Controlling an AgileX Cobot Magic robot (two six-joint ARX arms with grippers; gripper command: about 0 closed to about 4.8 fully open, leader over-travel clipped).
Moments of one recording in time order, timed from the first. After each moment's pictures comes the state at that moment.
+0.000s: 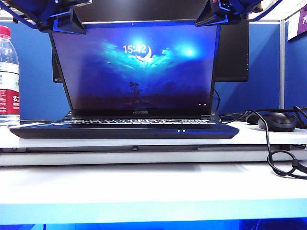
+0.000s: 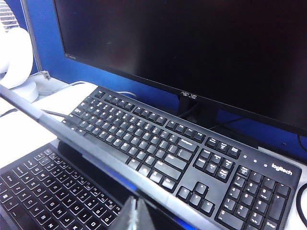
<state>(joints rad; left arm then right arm) -0.35 1.28 0.86 0.34 0.07 0.05 0.40 1.31 0.93 0.30 -0.18 -0.08</state>
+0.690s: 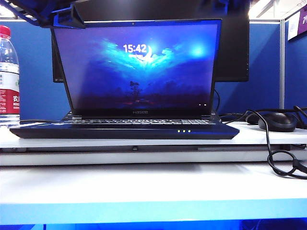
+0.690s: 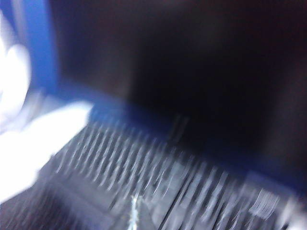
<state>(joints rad) -0.35 1.29 0.86 0.41 0.05 0.05 0.40 1.30 0.95 0.41 -0.17 -0.08</state>
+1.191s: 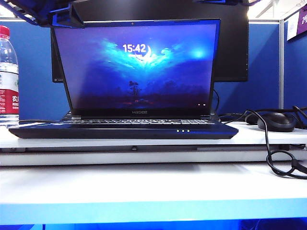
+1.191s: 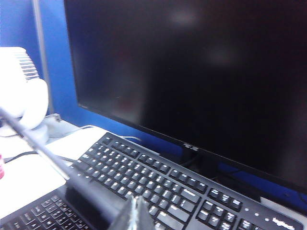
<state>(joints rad) -0.31 1.30 0.89 0.42 0.08 0.07 0.39 1.30 0.95 0.43 -0.25 -0.05</state>
